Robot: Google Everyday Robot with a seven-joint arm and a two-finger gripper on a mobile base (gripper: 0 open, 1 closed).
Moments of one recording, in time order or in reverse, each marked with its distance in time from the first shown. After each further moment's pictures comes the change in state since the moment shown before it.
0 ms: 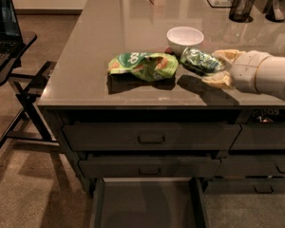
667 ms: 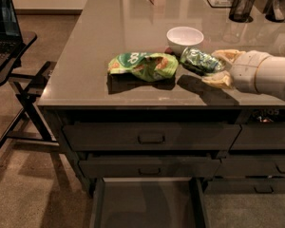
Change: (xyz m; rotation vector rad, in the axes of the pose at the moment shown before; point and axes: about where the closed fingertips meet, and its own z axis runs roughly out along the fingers) arm 0.000 0.000 0.000 0.000 0.000 0.000
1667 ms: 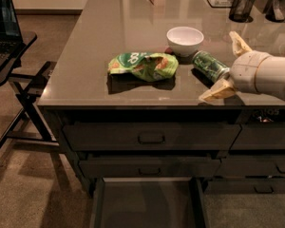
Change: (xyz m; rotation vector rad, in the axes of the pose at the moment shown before) arm 0.000 0.000 0.000 0.000 0.000 0.000
